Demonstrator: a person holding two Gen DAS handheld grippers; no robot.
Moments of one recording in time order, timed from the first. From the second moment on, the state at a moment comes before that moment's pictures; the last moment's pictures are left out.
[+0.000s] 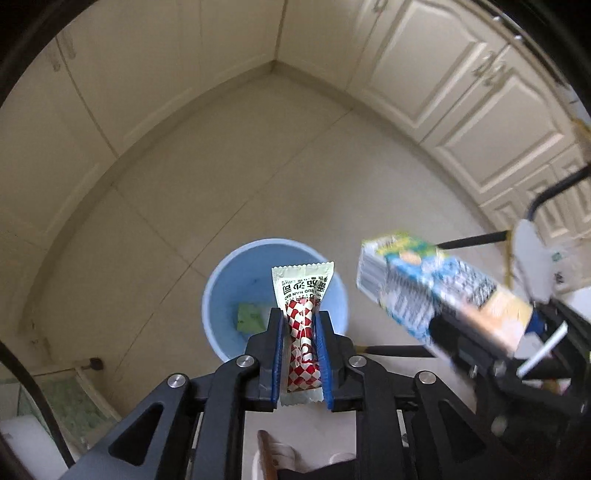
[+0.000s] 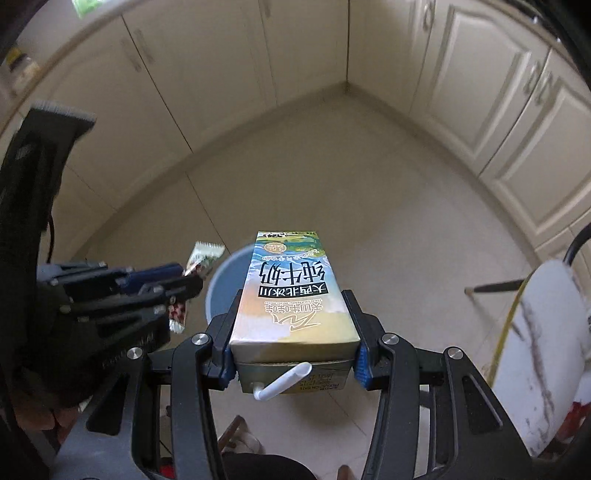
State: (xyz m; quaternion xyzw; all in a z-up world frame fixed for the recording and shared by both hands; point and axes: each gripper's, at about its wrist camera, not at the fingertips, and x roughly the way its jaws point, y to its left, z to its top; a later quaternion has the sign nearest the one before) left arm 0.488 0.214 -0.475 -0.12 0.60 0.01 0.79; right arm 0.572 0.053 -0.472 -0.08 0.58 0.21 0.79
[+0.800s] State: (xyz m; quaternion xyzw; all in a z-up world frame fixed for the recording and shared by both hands) left arm 0.434 0.229 -0.317 -0.14 0.51 0.10 0.85; right arm 0.562 0.058 -0.439 -0.03 0.55 0.23 0.81
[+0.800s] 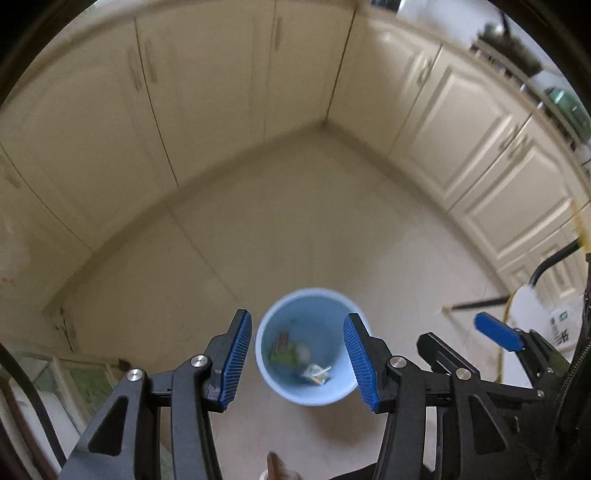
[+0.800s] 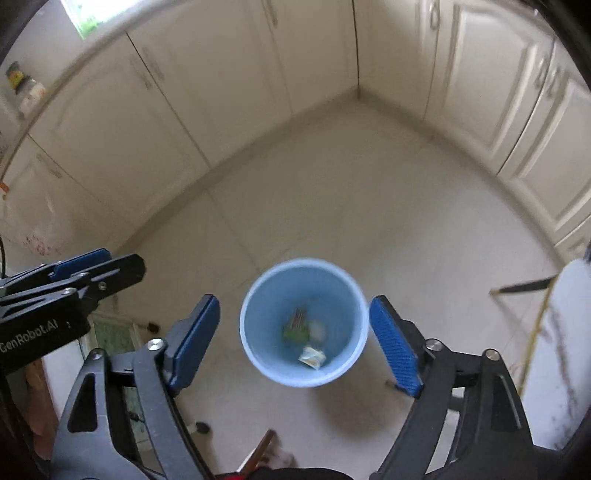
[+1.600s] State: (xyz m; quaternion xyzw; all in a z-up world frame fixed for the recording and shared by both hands) left arm 0.125 -0.072 -0.109 -0.01 0.10 0.10 0.99; right arm 0.336 -0.074 -0.089 -0.04 0.18 0.12 0.97
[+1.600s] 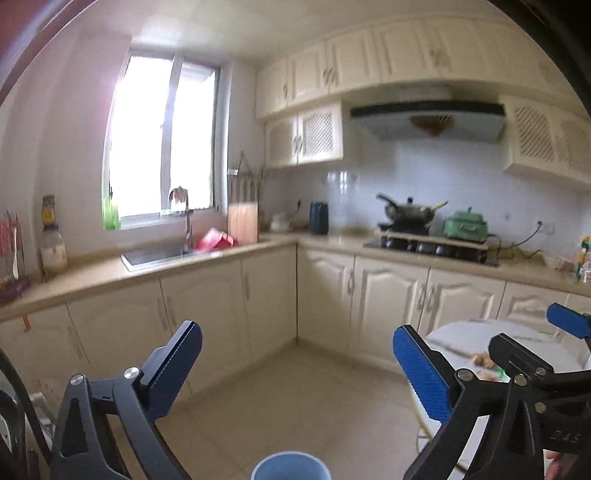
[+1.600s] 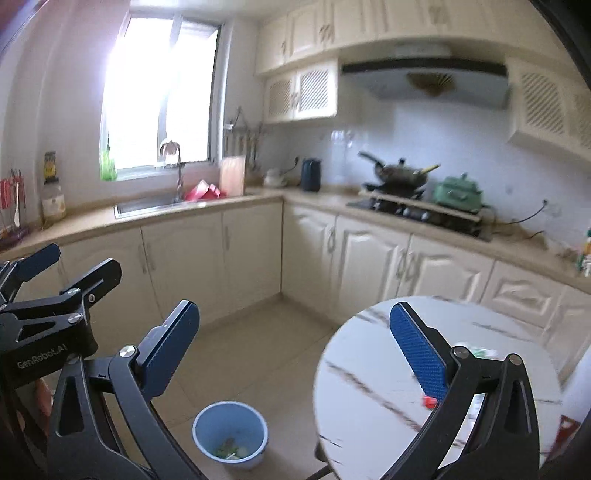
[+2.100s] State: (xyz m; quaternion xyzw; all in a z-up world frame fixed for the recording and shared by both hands) left arm 0.003 -0.101 -0.171 0.02 0.06 0.02 1.00; right arm 0.237 -0.193 -0.054 0.01 0.12 0.05 0.99
